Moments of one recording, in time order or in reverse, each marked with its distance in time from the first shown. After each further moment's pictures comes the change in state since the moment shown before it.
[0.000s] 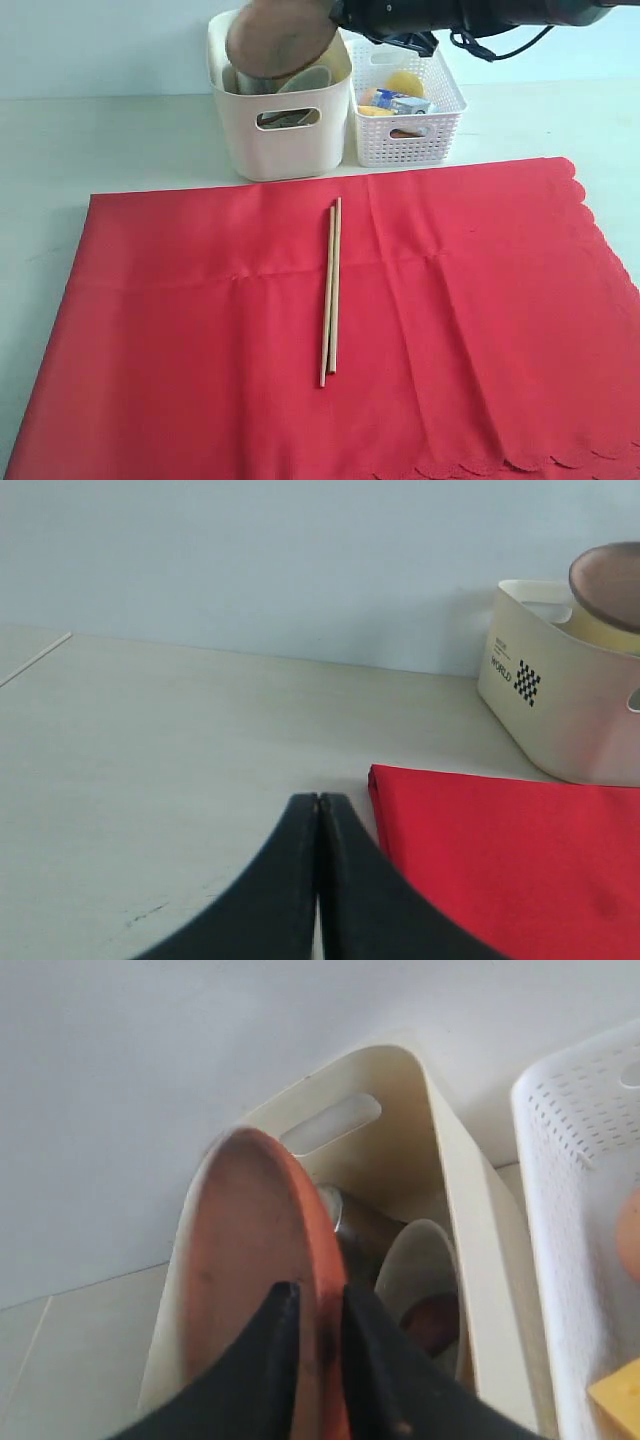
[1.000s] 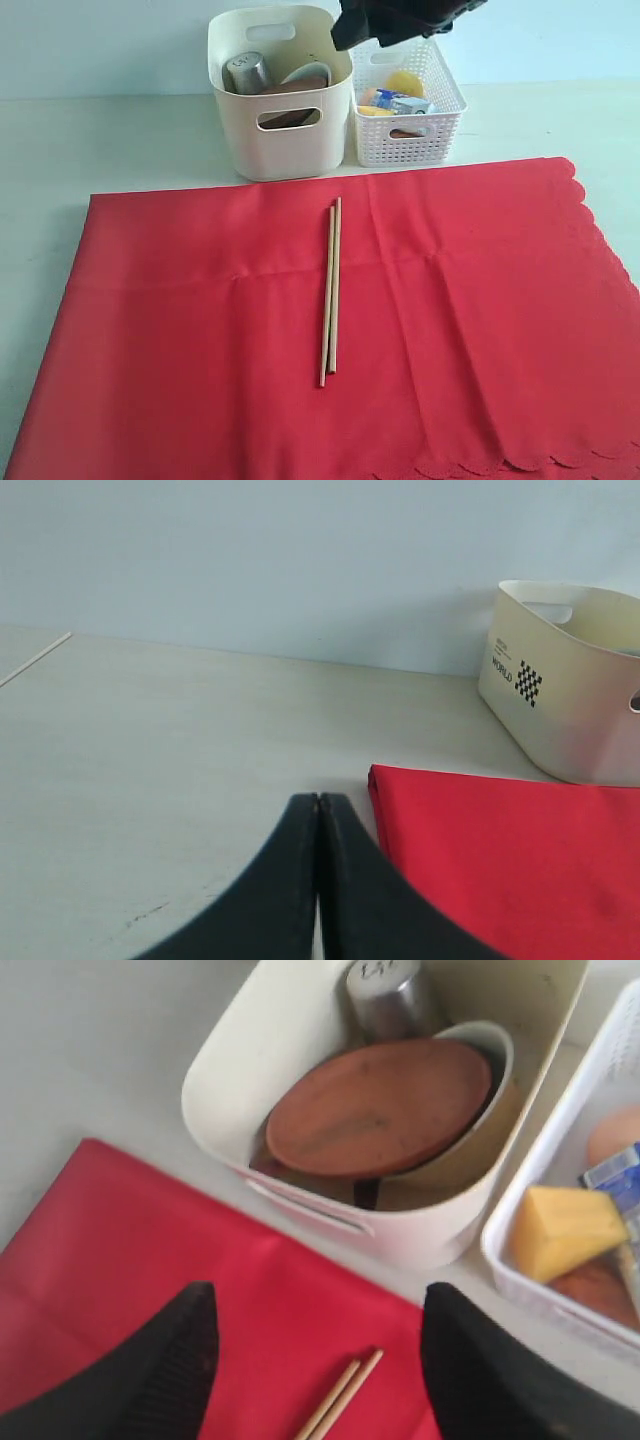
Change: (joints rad) left arm 0.000 0.000 0.000 0.000 0.000 0.000; right arm -0.044 -0.259 0.070 -0.650 0.553 0.021
